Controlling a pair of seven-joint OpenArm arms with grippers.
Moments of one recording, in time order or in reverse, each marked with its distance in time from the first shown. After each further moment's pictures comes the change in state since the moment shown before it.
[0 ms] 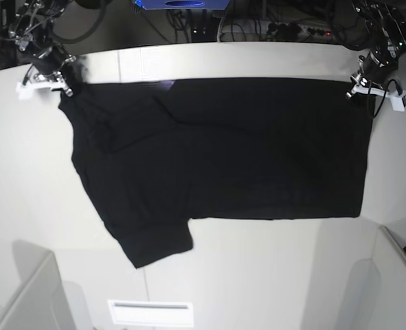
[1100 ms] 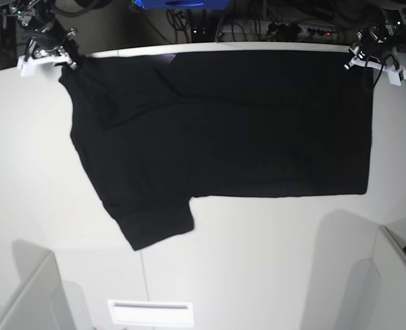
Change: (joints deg) left arm 8.9 -0.2 0.0 0.0 0.0 0.0 -0.5; right arm -9.7 -1.8 -0.1 6.7 -0.2 0.0 -0.2
